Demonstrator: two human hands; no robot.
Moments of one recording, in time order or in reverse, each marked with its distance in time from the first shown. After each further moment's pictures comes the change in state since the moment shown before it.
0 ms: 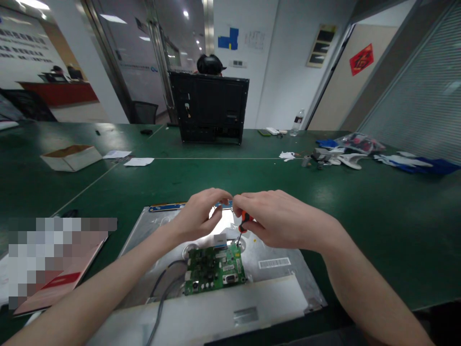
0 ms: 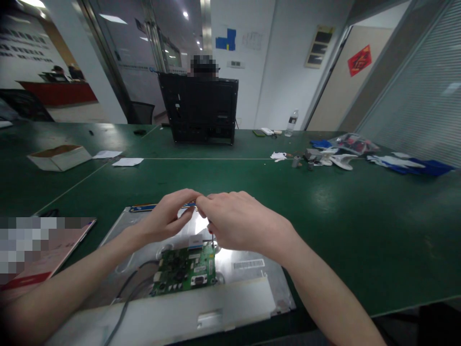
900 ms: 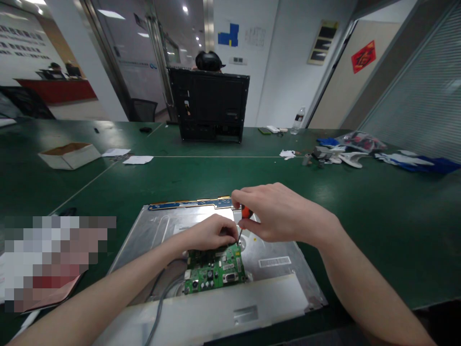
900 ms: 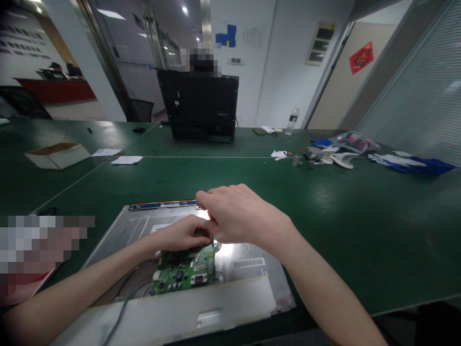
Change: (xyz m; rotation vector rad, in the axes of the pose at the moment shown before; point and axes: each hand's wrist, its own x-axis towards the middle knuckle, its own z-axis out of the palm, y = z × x) left_hand -0.018 -0.020 0.055 -0.448 -0.465 -0.220; right_hand 0.007 0.003 -0.001 -0.058 -0.003 0.019
